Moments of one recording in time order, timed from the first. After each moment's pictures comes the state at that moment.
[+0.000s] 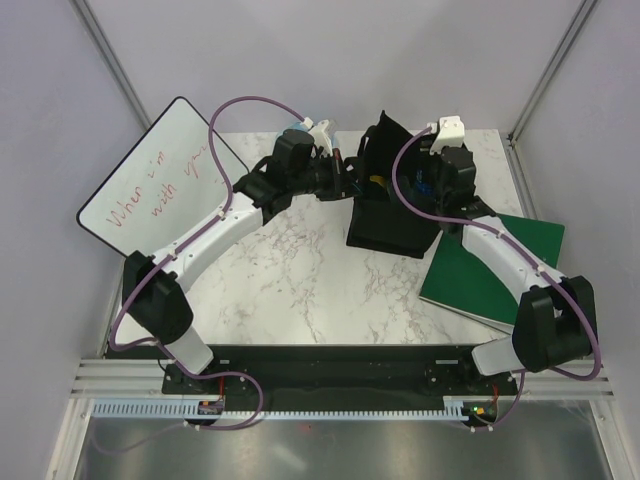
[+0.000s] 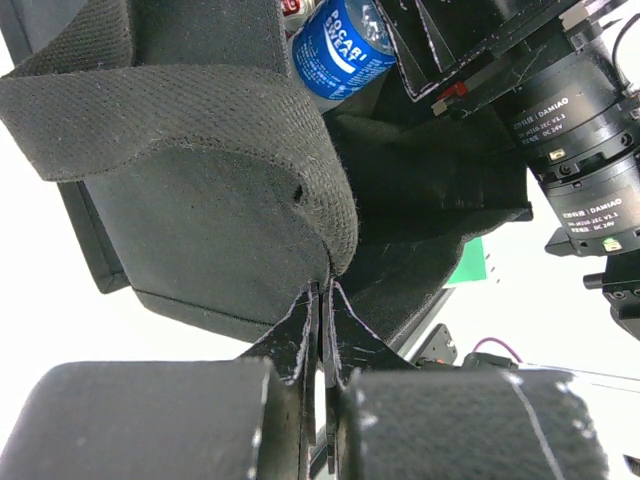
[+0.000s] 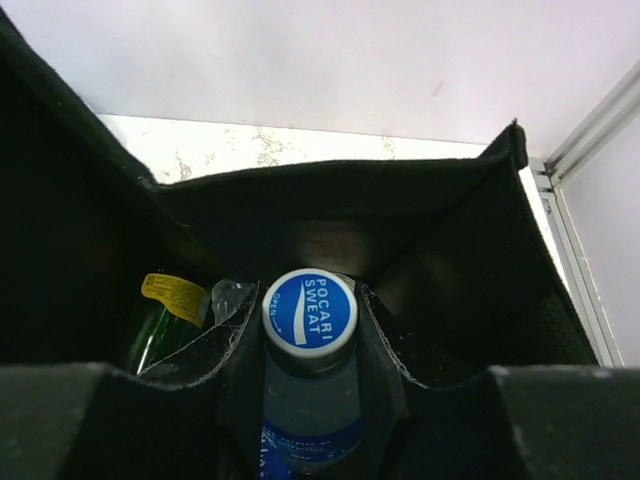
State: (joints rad) left arm -0.65 1.64 1.52 -0.31 0.32 -0.62; right arm 0.28 1.43 1.04 0.22 0.30 -0.05
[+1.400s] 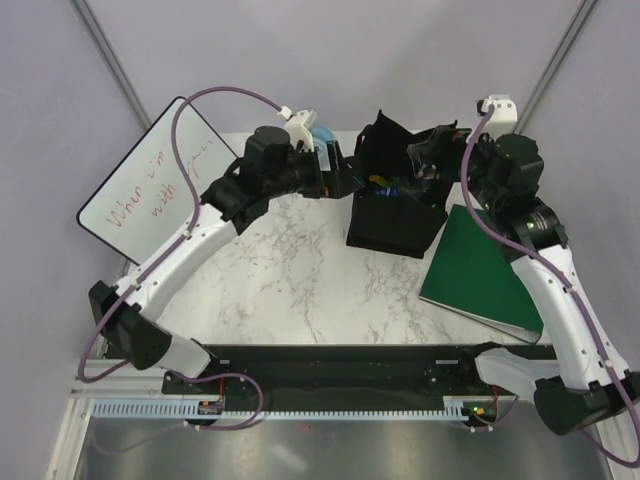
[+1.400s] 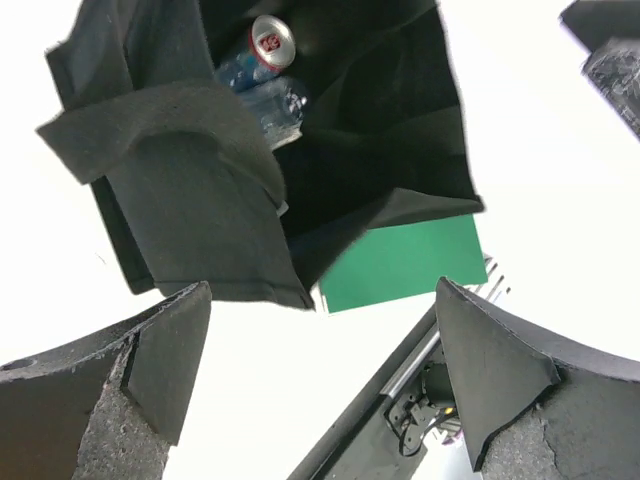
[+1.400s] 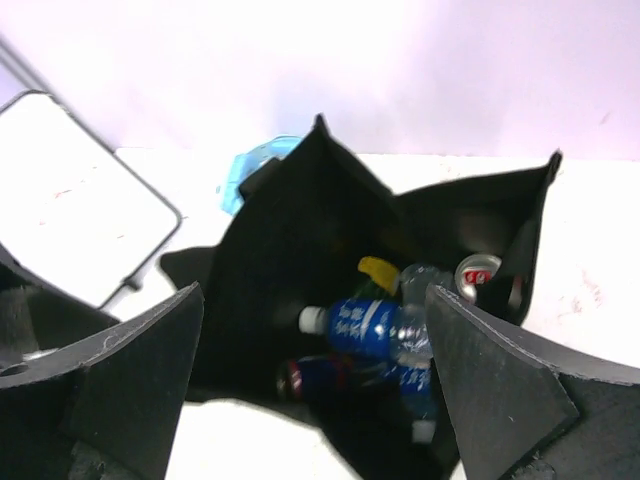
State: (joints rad) left arm -0.65 1.50 1.52 -0.37 0.26 -0.56; right arm 0.29 1.14 1.35 -0.32 -0.02 0.26
